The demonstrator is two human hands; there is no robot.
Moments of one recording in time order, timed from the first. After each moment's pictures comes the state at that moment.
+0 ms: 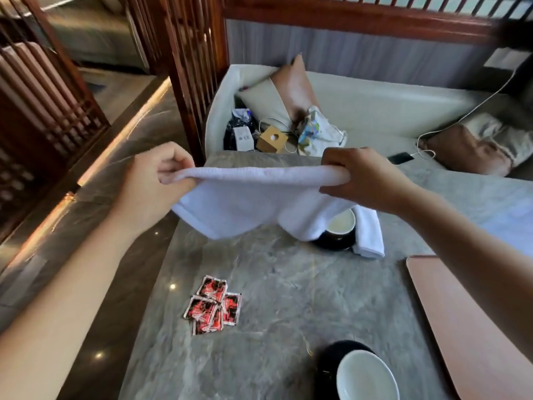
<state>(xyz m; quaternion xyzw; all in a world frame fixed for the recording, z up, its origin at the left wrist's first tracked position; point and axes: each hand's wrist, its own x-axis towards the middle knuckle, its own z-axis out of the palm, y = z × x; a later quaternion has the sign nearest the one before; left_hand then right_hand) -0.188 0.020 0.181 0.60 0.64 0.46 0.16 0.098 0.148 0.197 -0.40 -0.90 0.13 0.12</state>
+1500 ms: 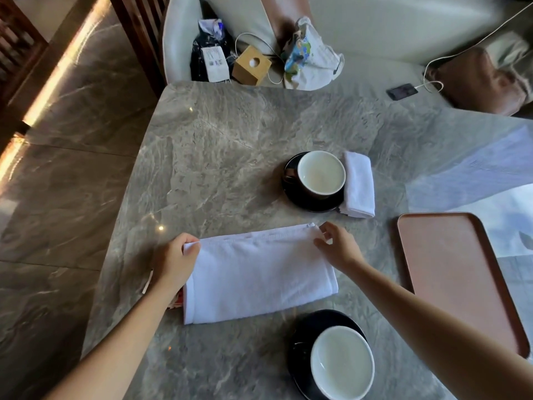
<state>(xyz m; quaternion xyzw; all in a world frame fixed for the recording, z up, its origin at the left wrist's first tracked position) -0.139 0.003 -0.090 0.38 0.83 0.24 0.34 0.173 0.118 -0.064 -0.66 -0.66 0.35 0.03</state>
